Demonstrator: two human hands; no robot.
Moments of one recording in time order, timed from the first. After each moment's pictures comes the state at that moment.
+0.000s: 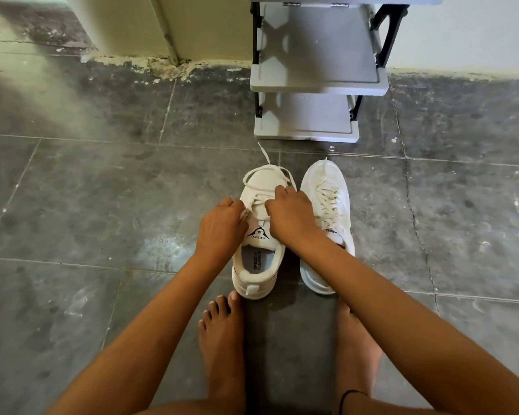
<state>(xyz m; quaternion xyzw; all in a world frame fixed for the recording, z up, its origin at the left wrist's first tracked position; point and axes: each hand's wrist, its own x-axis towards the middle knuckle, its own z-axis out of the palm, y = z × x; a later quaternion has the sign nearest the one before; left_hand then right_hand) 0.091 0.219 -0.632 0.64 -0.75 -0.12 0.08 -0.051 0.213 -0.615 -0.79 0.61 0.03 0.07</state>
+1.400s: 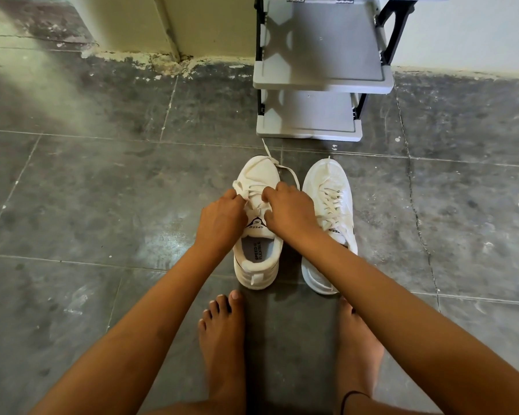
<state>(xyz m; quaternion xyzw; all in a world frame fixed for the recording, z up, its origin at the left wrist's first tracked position) 0.092 0.208 -0.623 0.62 -0.78 -0.10 0.03 -0.047 0.208 -0.618 -0.76 0.64 -0.03 0.11</state>
